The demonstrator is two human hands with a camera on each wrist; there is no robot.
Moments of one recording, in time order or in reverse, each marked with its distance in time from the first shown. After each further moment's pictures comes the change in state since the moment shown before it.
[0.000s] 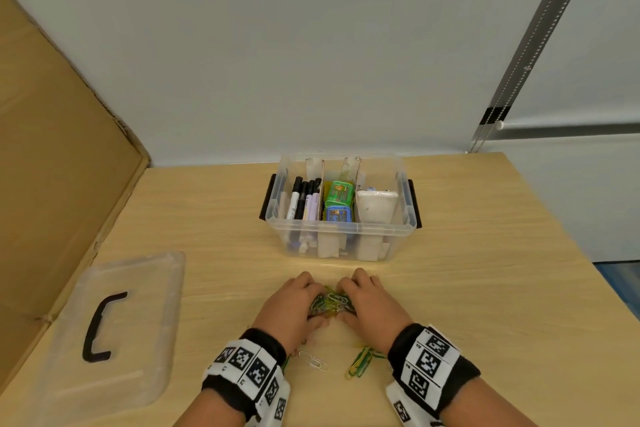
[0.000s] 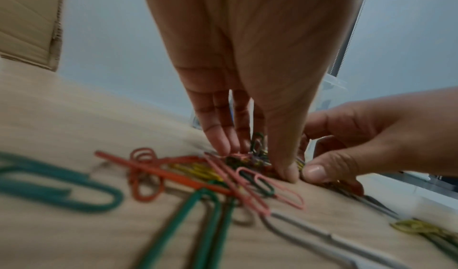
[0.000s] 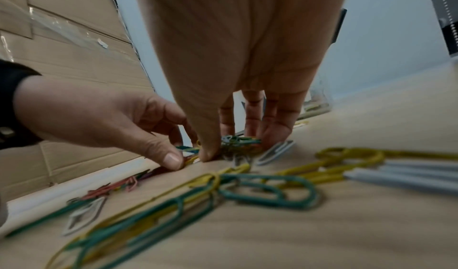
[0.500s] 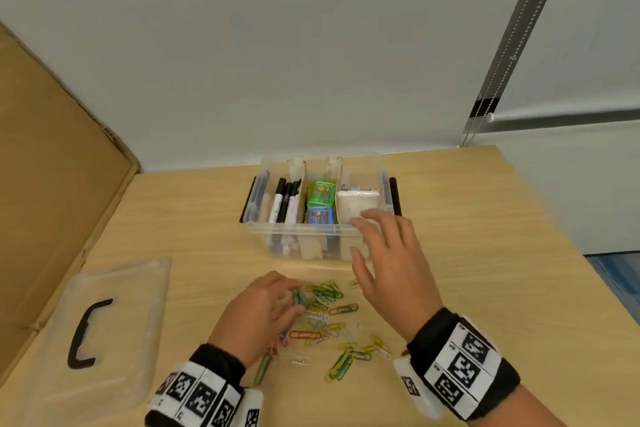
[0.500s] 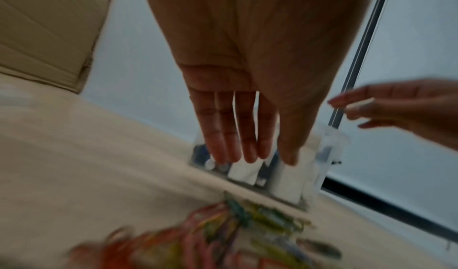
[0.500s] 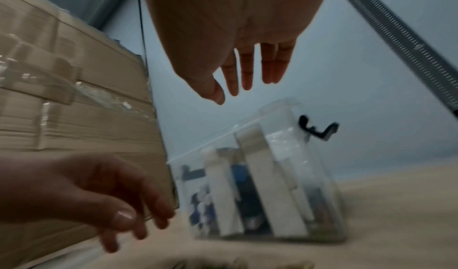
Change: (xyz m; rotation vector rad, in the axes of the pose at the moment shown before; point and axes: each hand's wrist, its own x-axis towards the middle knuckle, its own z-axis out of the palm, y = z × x) left_hand -0.025 0.012 -0.028 -0.084 0.167 0.013; right_hand -0.026 0.017 -0.074 -0.068 0.674 -0.112
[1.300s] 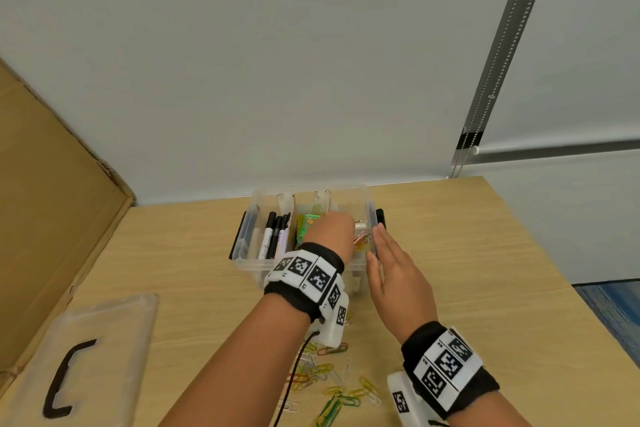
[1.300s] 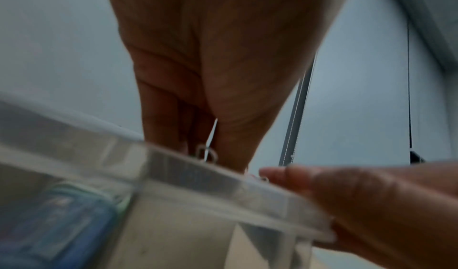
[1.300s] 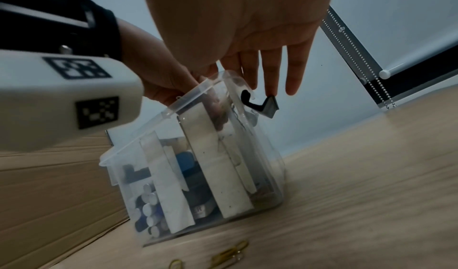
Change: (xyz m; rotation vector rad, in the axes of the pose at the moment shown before) left_hand 0.173 0.115 -0.026 0.320 -0.136 -0.078; right_hand 0.017 0.045 0.024 0.145 0.003 0.262
